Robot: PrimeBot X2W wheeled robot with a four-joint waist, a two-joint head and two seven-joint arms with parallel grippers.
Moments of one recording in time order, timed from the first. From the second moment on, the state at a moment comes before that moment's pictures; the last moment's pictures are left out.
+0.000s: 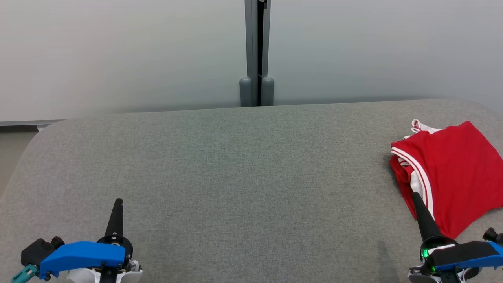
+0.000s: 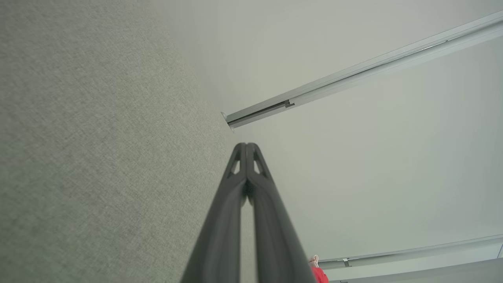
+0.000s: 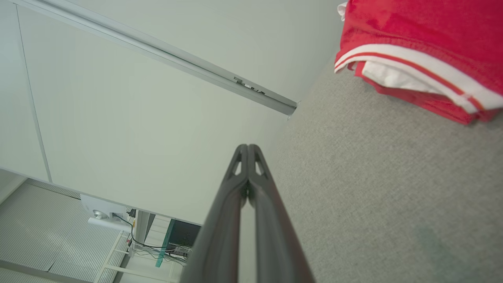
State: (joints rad) left arm -0.05 0.14 -0.04 0.25 -1.28 -0.05 0.00; right arm -0.02 -0.06 -0.09 0.15 1.20 0.13 0.08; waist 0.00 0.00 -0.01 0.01
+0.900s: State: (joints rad) left arm -0.08 0.09 0.04 0.25 -1.47 -0.10 0.06; right arm -0.06 -0.06 -0.10 0.20 1.43 0.13 0.09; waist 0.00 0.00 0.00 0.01
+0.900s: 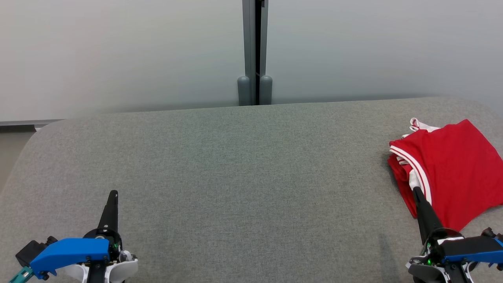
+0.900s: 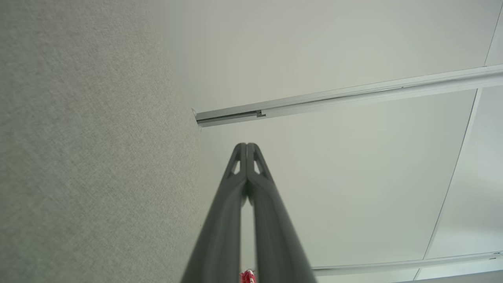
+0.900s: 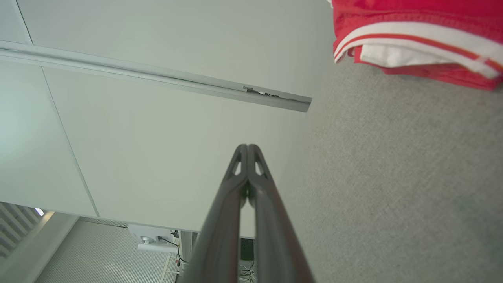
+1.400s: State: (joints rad) left arm -0.09 0.07 0.08 0.25 -1.55 -0.11 0.09; right arm -0.08 -0.06 -0.10 0.23 1.54 0.13 0.10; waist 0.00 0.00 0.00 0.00
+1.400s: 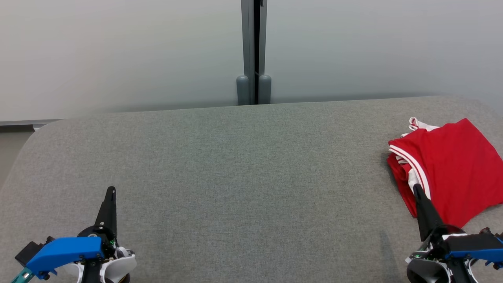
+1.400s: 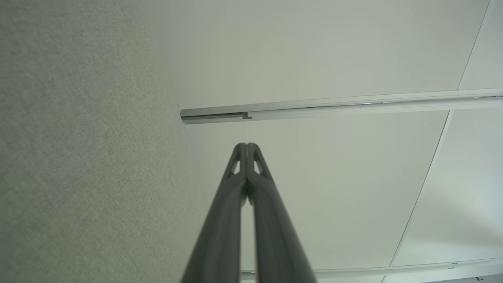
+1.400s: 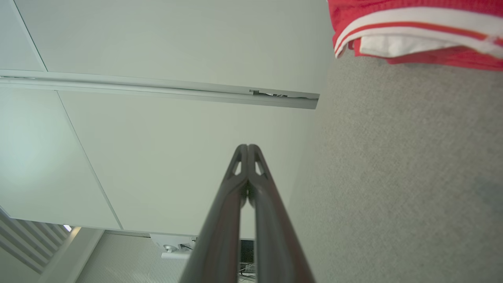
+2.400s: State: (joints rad) left arm -0.10 0.05 0.11 0.25 -1.62 -0.13 0.11; right arm -0.10 -0.06 -0.10 0.25 1.62 0.13 0.11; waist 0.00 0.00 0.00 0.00
